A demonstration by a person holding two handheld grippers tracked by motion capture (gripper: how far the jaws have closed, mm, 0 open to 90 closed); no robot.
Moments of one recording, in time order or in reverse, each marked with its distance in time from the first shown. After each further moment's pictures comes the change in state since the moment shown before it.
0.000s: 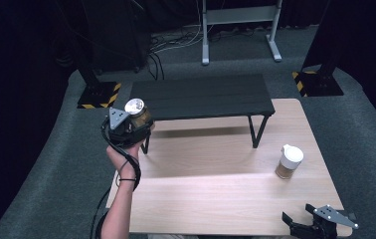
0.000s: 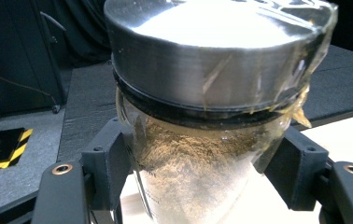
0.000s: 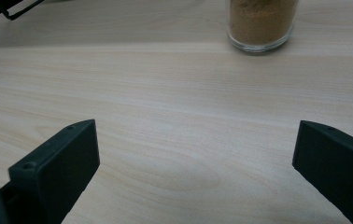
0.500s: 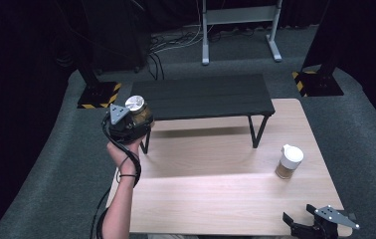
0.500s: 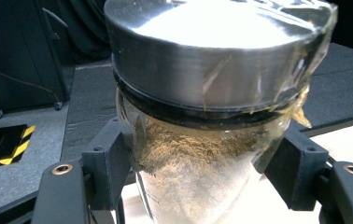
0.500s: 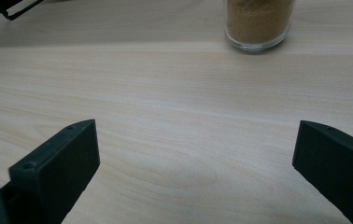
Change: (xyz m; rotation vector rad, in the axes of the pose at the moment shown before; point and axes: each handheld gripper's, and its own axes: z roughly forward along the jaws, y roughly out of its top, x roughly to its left) left arm 0.001 0.008 0.008 0.015 0.012 -0.001; right arm -0.002 -0.001 -0.002 -0.001 -0.001 0.001
